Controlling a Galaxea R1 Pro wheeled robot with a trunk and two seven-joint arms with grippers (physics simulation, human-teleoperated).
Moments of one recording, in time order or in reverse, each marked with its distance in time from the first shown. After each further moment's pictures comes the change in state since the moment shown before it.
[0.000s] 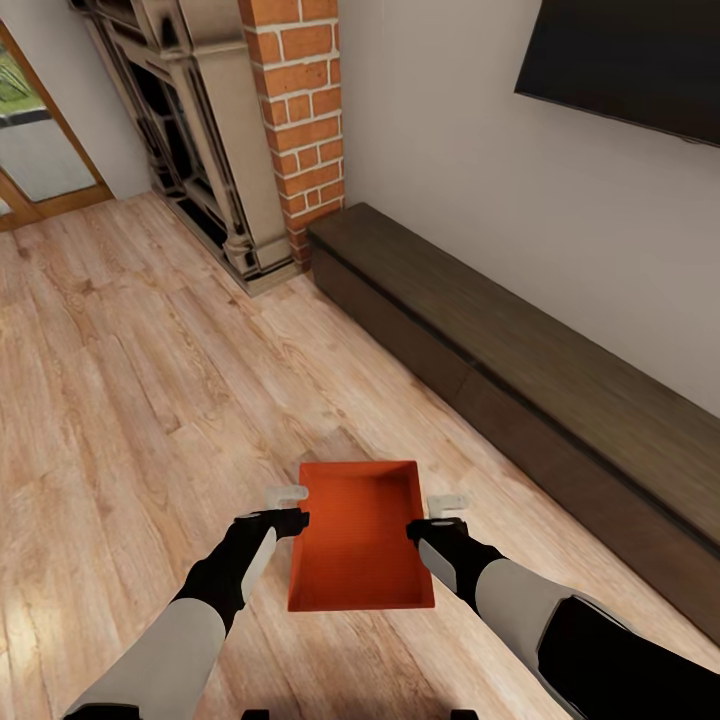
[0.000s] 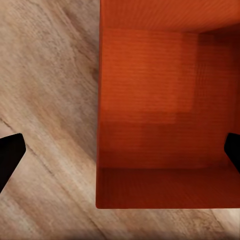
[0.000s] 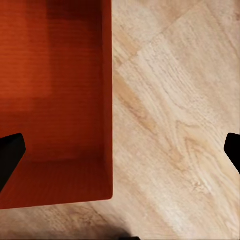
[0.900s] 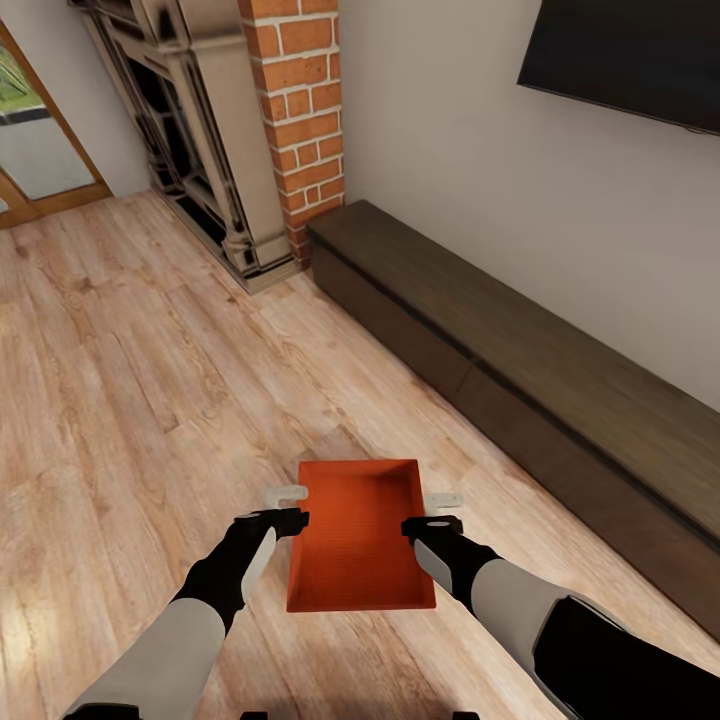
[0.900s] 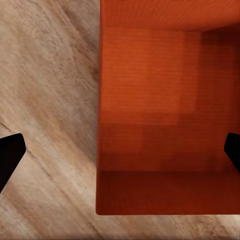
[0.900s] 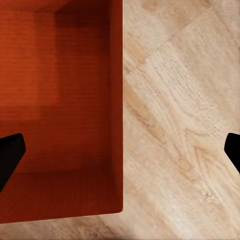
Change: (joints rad) left arm 0.000 0.001 -0.001 -0.001 0.000 -0.002 0.000; right arm 0.000 0.014 0.004 0.000 0.000 -0.032 0.000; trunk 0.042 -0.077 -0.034
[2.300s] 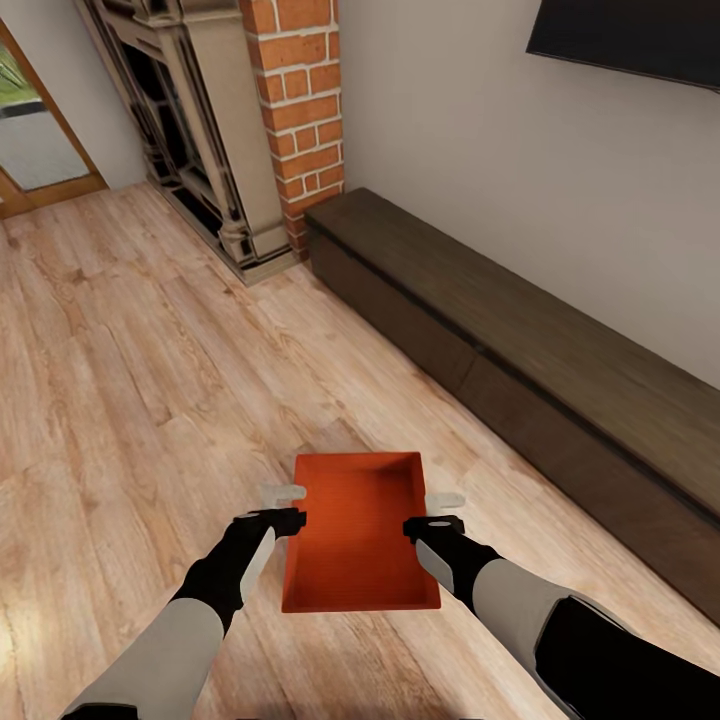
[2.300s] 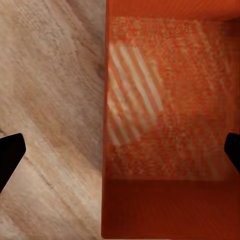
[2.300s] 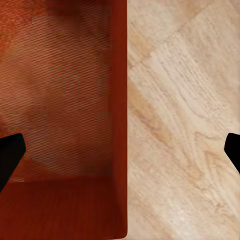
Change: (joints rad) left arm 0.000 0.005 -0.005 -0.002 -0.005 0.002 0.016; right arm 0.000 -0.005 0.000 0.000 0.000 0.000 0.000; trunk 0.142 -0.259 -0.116
